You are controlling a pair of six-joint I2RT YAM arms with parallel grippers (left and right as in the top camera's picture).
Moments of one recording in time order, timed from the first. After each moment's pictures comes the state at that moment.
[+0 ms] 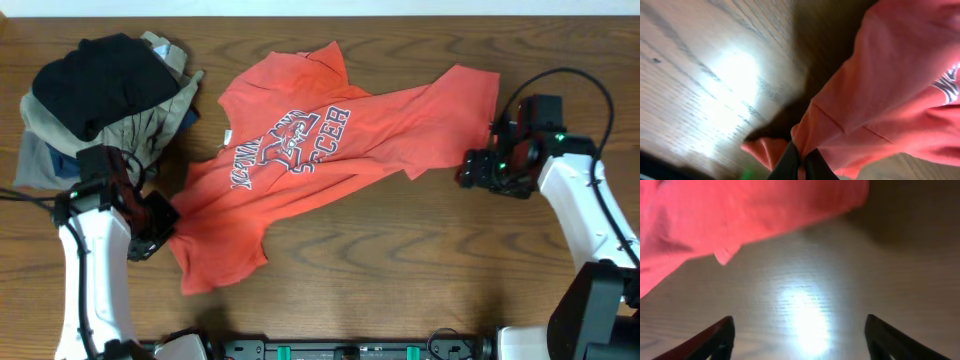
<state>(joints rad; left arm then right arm) 0.35 1.31 0.94 -1.08 0.10 -0.43 -0.08 1.58 1.06 -0.80 -0.21 0.11</state>
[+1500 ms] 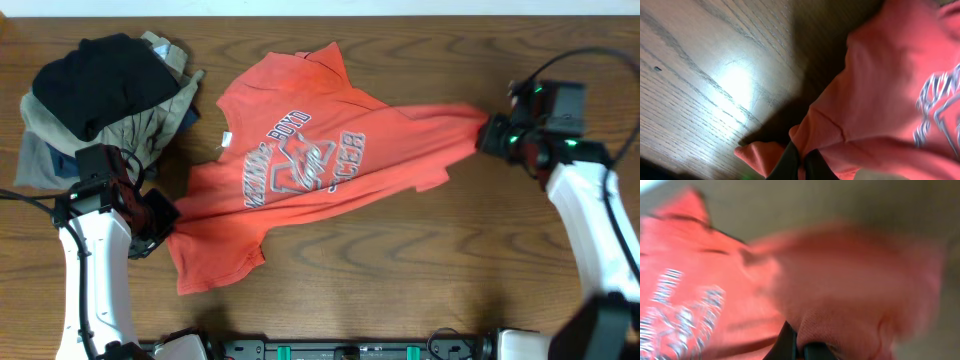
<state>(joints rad) 0.35 1.31 0.94 -1.06 0.09 -0.43 -0.10 1.46 1.13 -0.56 -0.26 0.23</state>
